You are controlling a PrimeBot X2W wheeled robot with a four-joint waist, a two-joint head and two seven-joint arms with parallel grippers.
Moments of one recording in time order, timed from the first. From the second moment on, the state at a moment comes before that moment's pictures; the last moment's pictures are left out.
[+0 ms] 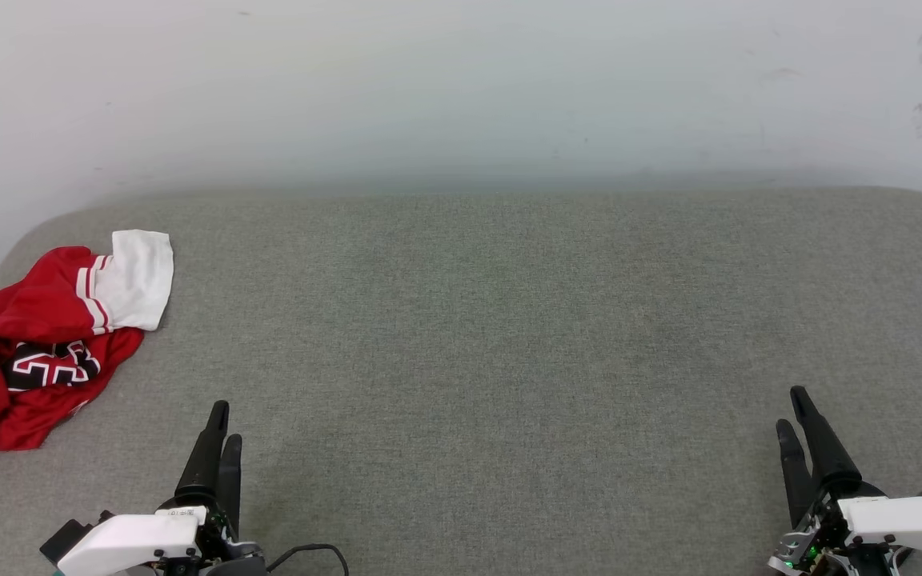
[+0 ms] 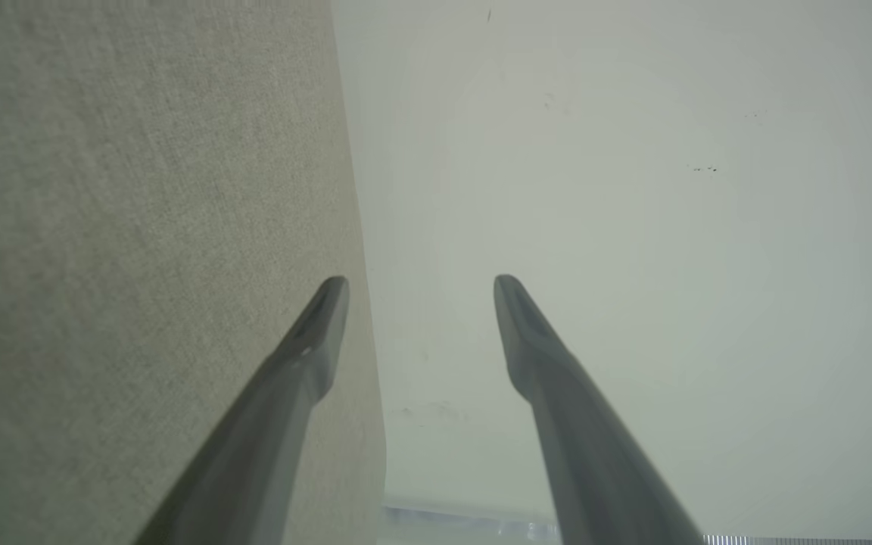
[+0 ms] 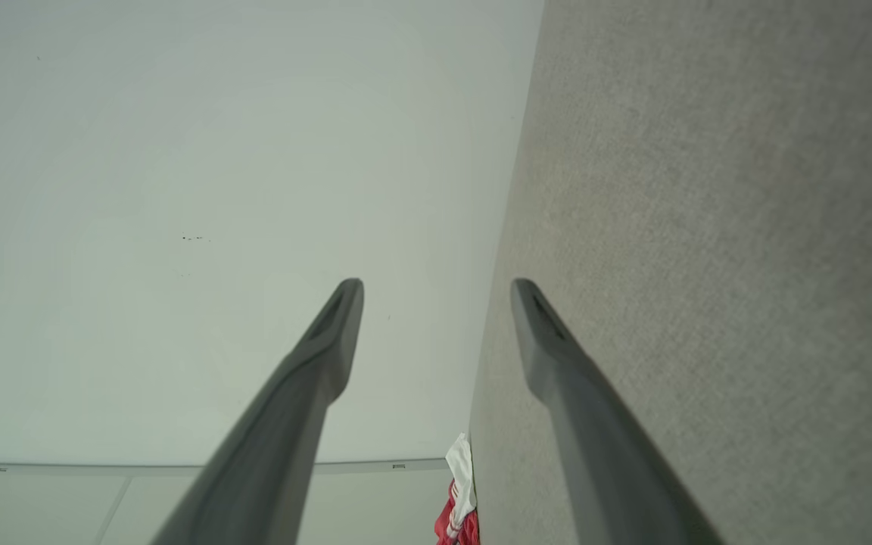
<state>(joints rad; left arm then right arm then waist) -0.04 0.05 0.10 0.26 -1.59 -0.13 0.06 -0.05 -0.05 -0.09 0.29 1.56 0.13 0.06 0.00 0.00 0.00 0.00</state>
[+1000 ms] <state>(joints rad) -0.03 0.05 0.23 0.17 -1.22 -0.13 -0.06 -0.06 -0.05 -0.09 0.20 0.96 0.13 -0.06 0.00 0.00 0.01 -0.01</state>
